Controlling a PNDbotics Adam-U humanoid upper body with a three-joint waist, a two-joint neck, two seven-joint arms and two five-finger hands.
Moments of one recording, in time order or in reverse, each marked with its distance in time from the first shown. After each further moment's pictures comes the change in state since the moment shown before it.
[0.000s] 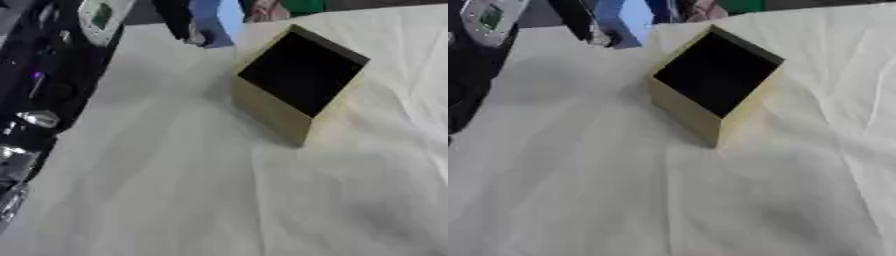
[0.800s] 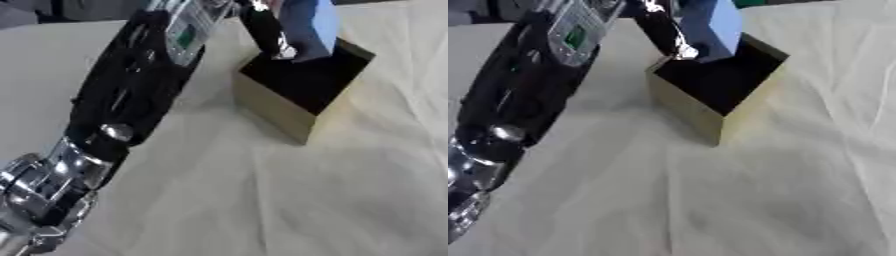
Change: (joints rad) left arm -0.021 -0.194 -0.013 0.080 -0.039 0.007 0.233; right arm -0.061 -0.006 0.011 0.000 -0.026 -0.020 0.019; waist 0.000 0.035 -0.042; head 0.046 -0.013
